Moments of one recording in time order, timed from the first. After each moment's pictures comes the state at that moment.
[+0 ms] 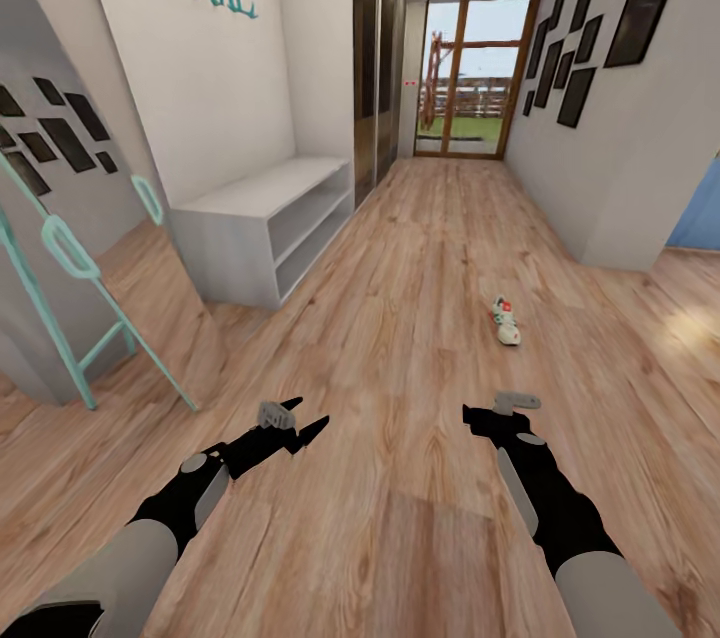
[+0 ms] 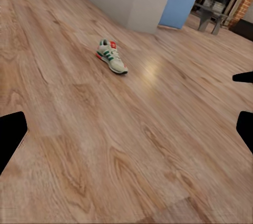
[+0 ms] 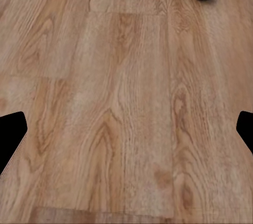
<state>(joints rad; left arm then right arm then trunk) -0.73 0.02 0.05 -0.44 0.12 -0.29 -0.90 -0.58 -0.02 -0.02 -0.94 -0.10 0.35 -0.14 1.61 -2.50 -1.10</state>
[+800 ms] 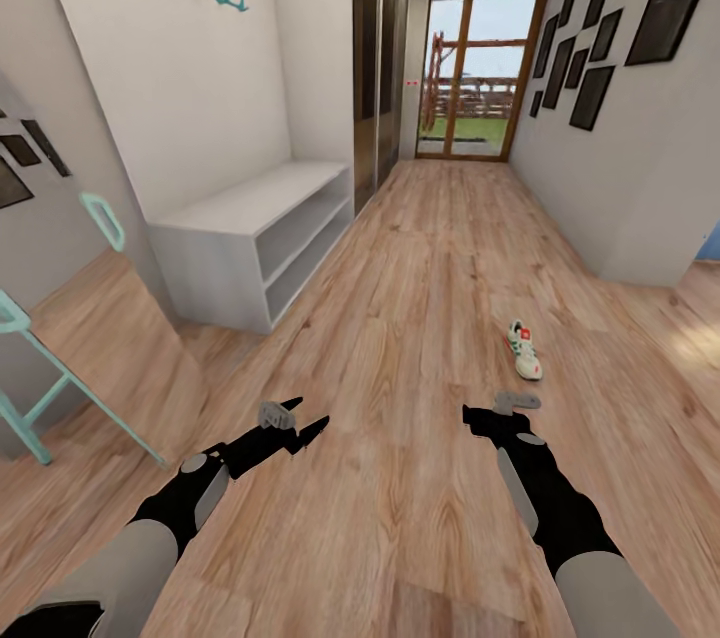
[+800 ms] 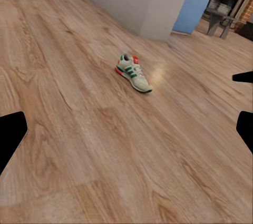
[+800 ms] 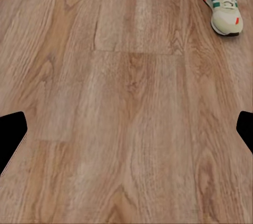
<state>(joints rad) -0.73 0.02 0.05 -0.44 0.12 -0.29 -0.90 -0.58 -0.02 -0.02 -0.94 -0.10 0.35 -0.14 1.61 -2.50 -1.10</state>
